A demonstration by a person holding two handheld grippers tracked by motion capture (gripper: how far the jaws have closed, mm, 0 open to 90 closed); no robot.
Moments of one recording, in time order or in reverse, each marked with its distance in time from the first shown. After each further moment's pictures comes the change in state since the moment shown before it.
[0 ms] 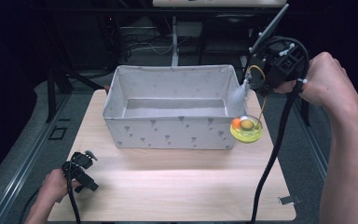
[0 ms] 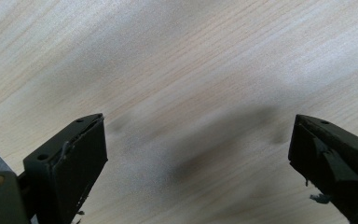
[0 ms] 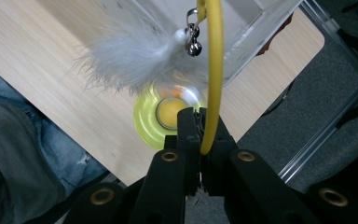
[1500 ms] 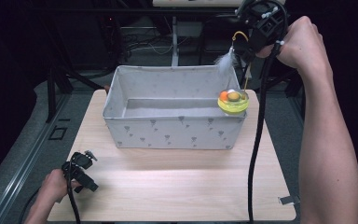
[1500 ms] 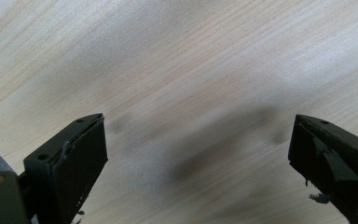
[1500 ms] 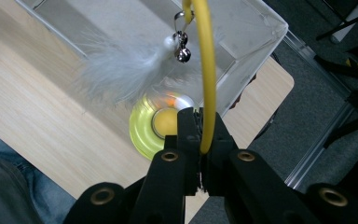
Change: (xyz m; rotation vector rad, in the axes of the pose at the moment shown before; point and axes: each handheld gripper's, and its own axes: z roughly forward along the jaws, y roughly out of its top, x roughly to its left) left arm 0.000 -0.001 0.000 -0.001 0.003 0.002; right arm -0.026 0.068 -0.012 -0.082 -0.035 0.041
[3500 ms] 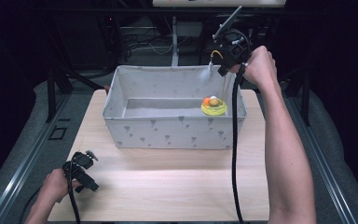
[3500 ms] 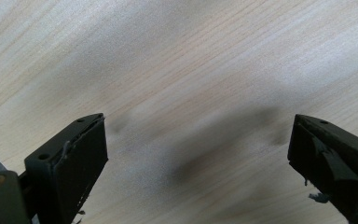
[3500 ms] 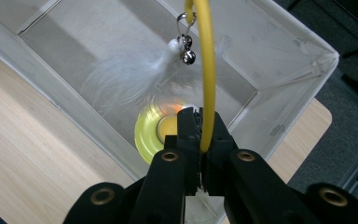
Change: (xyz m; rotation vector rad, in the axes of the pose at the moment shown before) left arm -0.001 0.002 0.001 0.000 -0.001 0.008; right arm -0.009 0.026 0.114 -0.067 0.067 0.013
